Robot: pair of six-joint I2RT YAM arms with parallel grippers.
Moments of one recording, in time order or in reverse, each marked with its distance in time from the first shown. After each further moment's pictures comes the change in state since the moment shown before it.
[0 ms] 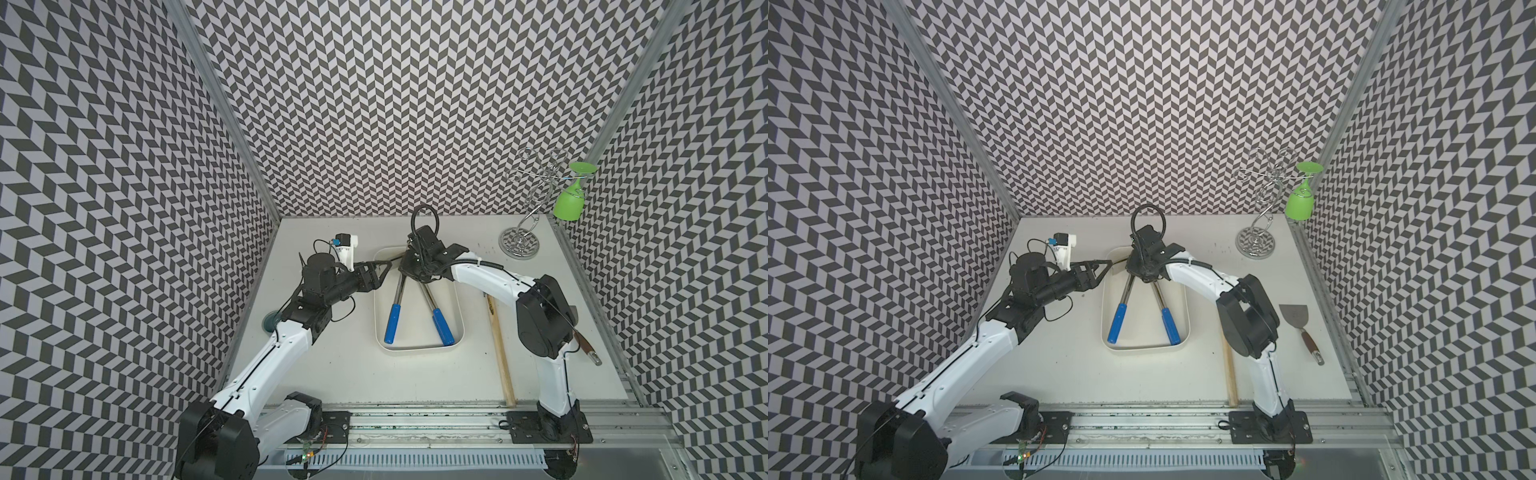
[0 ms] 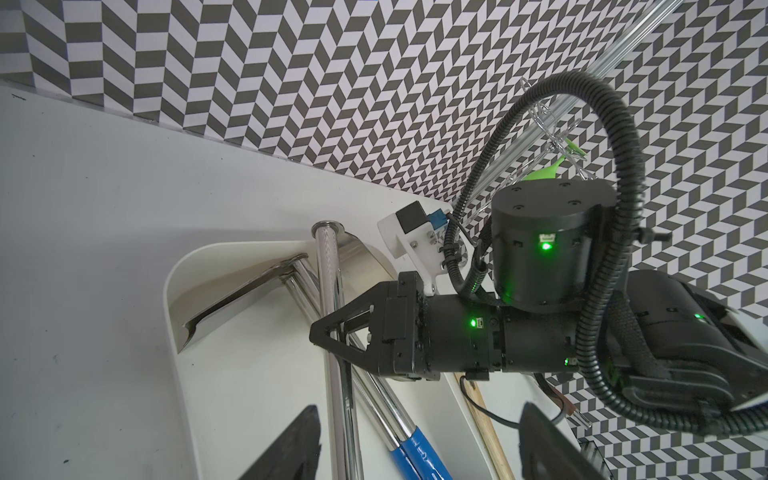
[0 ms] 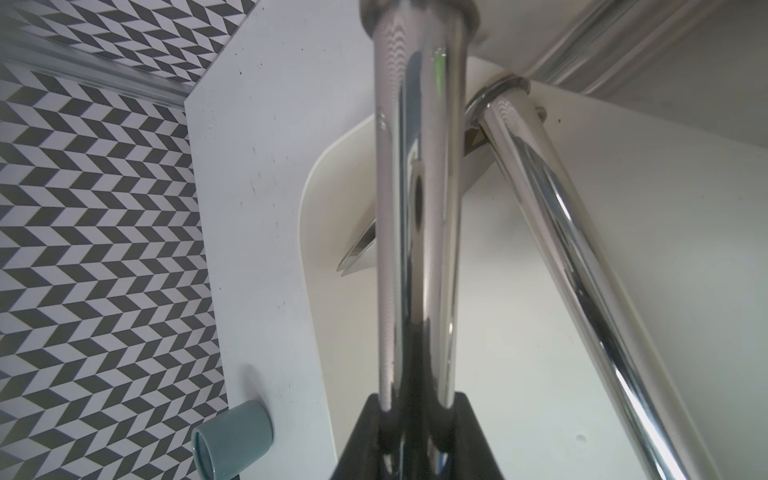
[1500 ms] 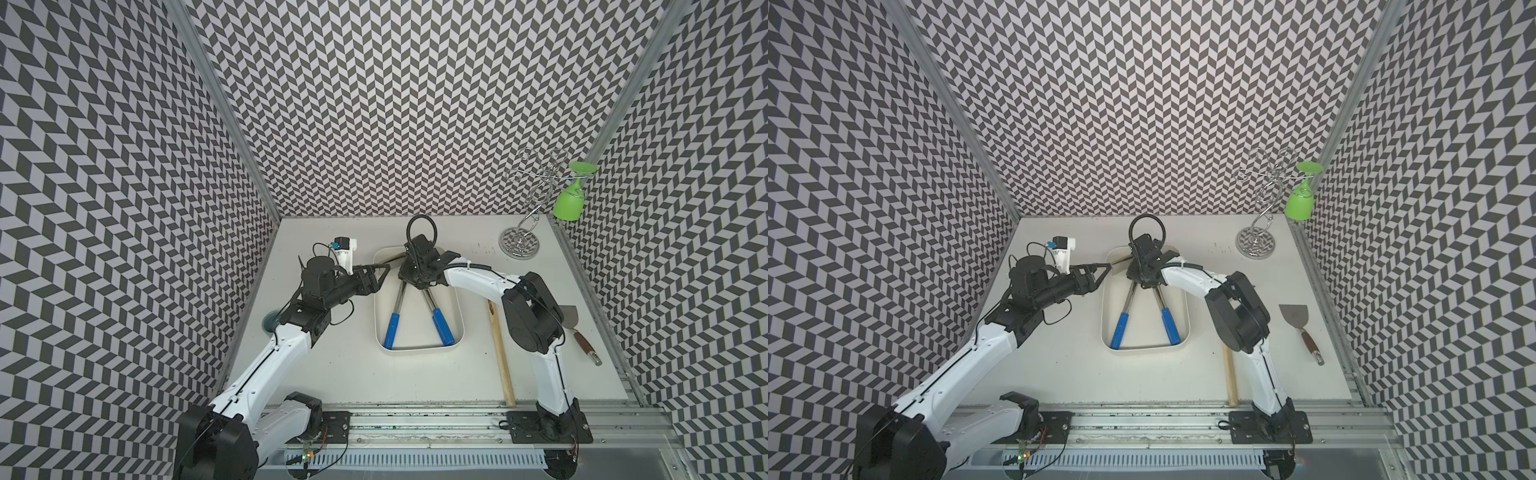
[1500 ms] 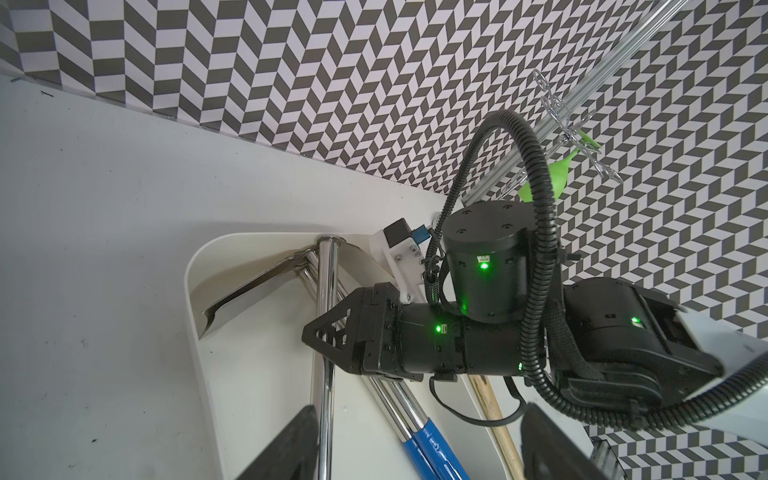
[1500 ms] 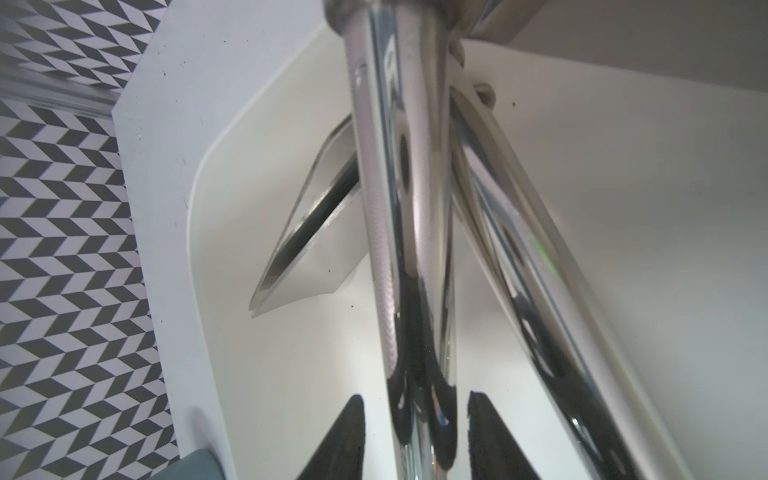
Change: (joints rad) left arm 0.003 -0.016 -0.023 -0.014 -0.016 0.019; right arm 0.006 0.080 -0.031 0.054 0.051 0.021
